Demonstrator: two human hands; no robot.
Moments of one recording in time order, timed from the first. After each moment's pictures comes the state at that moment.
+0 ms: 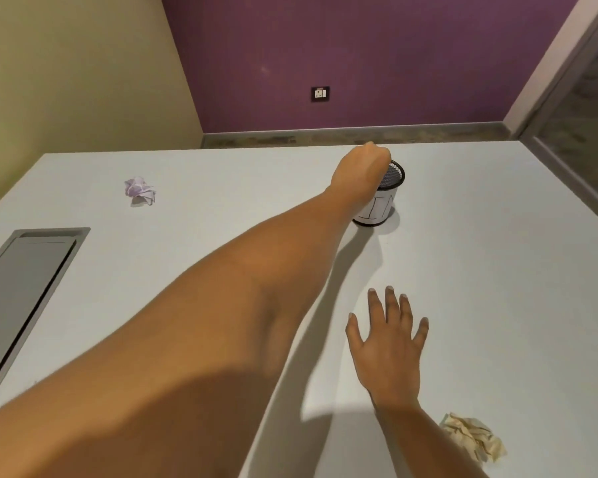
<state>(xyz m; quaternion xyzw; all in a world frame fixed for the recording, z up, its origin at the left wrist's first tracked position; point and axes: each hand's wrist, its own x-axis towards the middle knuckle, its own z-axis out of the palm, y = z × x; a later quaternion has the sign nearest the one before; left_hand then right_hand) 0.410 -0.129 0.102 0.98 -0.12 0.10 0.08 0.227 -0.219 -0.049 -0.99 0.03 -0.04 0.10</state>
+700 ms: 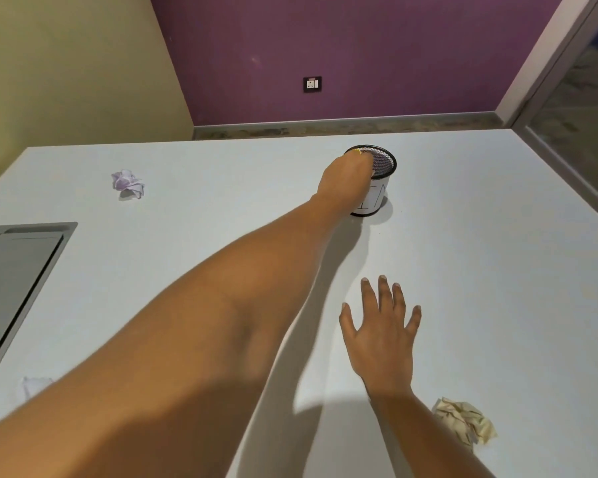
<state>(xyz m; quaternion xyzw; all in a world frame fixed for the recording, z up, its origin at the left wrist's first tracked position) 0.406 -0.127 0.074 0.98 -0.09 0.09 0.15 0.228 -0.218 -0.049 -0.99 0.03 -0.04 0.11</state>
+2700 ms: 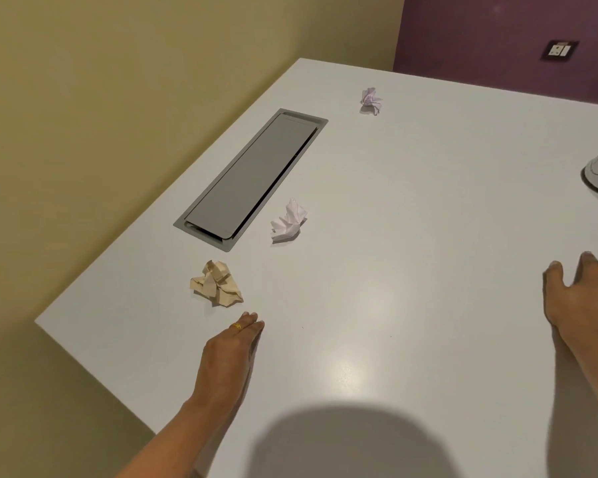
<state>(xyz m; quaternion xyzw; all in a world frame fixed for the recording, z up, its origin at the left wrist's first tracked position) -0.128 0.044 -0.005 0.88 0.41 0.11 0.22 0.254 -0.240 -0.087 -0.98 0.00 -0.05 0.19</state>
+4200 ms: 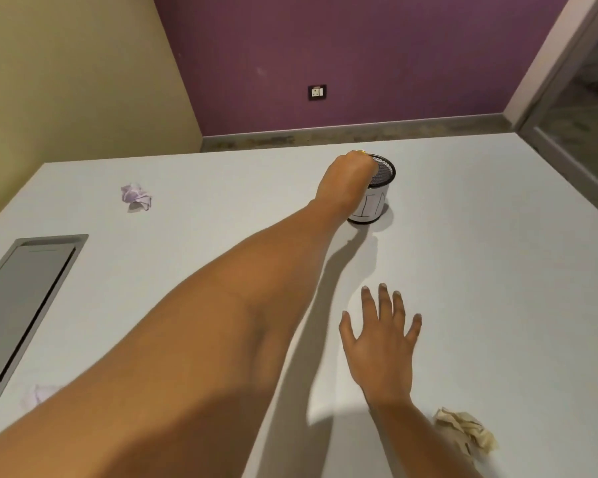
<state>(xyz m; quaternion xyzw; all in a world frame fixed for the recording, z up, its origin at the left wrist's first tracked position) 0.407 -0.127 0.082 0.98 -0.12 0.13 0.11 0.225 -0.219 -0.044 -0.99 0.02 -0.04 0.11</state>
